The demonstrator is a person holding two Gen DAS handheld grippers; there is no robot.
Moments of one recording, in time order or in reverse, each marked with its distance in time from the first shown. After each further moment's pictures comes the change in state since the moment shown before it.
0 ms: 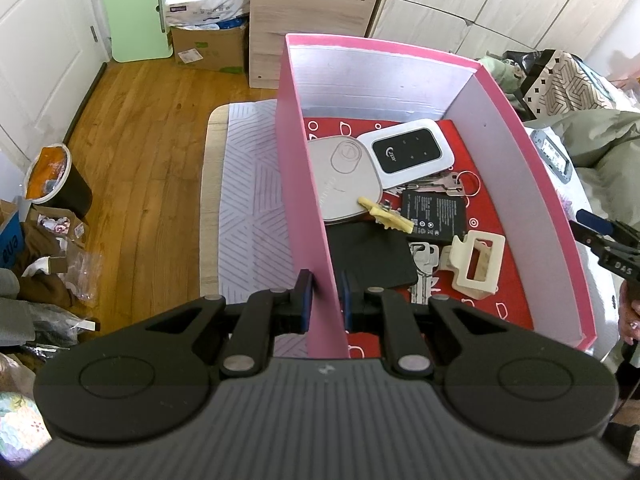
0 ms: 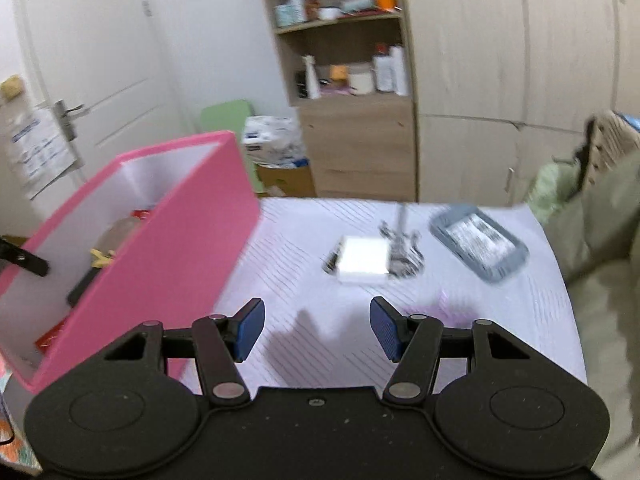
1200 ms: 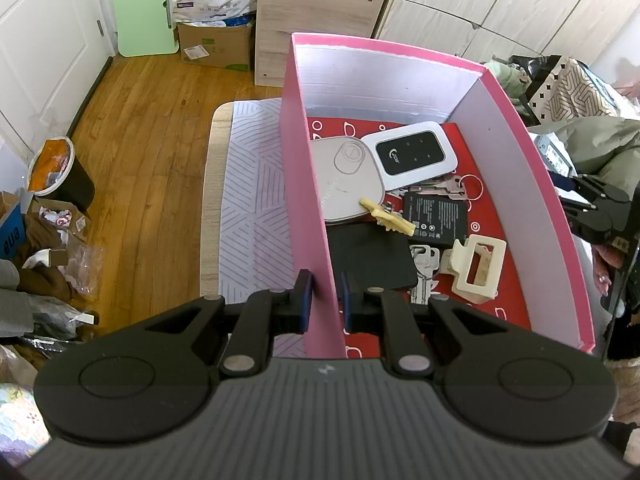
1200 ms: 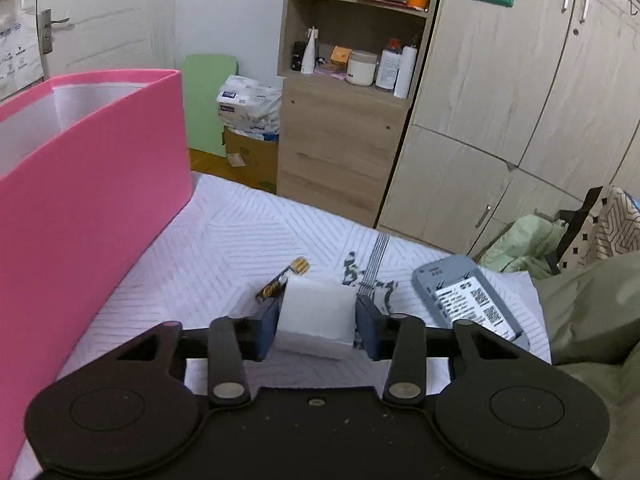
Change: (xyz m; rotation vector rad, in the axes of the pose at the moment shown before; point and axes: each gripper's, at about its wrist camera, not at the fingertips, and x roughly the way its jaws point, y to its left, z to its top) left arm -0.002 0.002 0.001 -0.029 0.002 0.004; right arm 0.082 0.006 0.029 -0.266 0.060 -0.159
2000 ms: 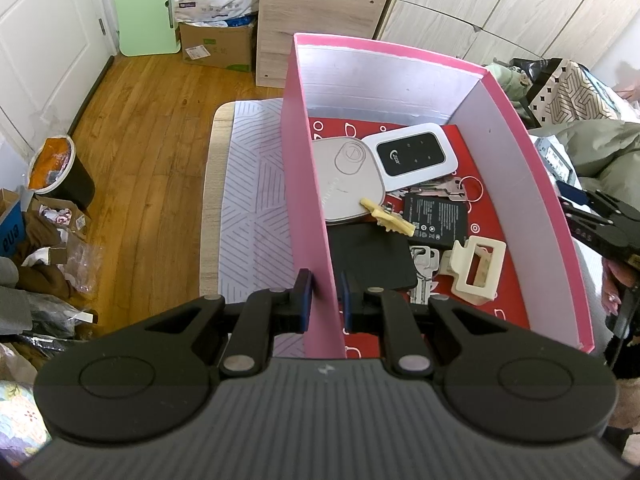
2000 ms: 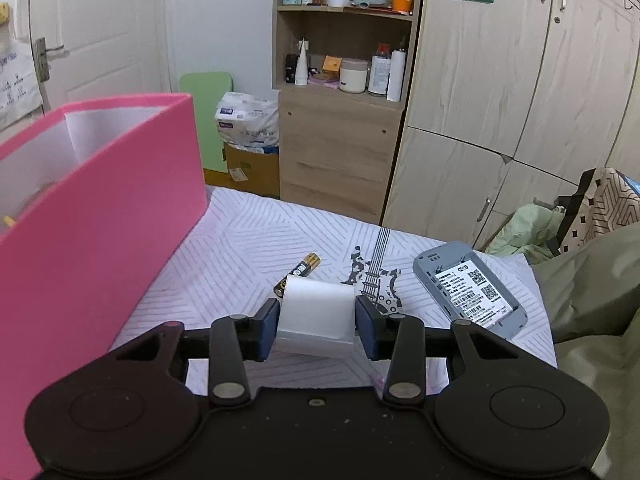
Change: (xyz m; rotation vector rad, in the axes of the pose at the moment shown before) left arm -0.001 -0.001 -0.001 -0.006 -0.004 0.003; right arm -0.027 0.001 -0.009 0.081 -0.040 0.018
